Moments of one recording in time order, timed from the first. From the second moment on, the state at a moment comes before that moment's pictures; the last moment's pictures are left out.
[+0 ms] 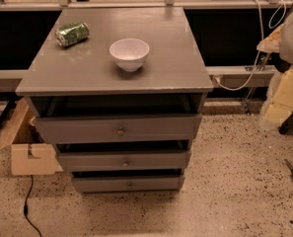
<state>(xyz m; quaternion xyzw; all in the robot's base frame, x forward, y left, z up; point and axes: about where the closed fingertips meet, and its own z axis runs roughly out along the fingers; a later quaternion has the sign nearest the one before) 0.438 -0.216 0.977 -0.60 0.78 -0.04 0.16</state>
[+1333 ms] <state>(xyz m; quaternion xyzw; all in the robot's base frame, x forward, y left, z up) 0.413 -0.116 0.773 -0.56 0.77 0.21 0.21</state>
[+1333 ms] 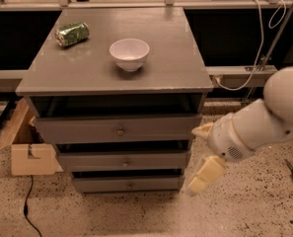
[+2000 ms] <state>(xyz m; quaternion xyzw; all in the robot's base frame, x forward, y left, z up) 0.413 -0.106 0.760 -0.55 0.77 0.22 0.22</state>
